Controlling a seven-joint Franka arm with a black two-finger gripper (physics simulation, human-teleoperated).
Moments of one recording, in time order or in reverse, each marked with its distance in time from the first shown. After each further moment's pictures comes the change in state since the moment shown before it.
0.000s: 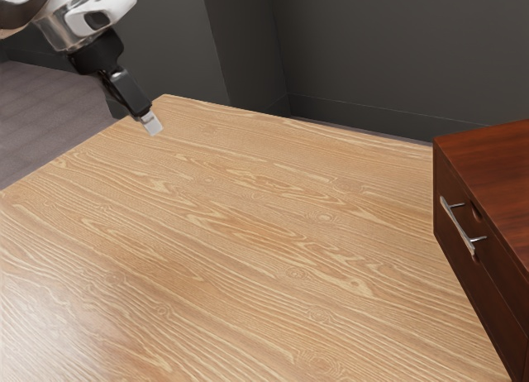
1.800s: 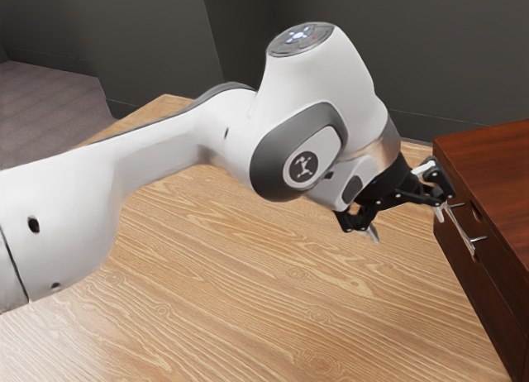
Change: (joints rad) arm -0.570 0.148 -0.083 -0.279 0.168 0.670 1.590
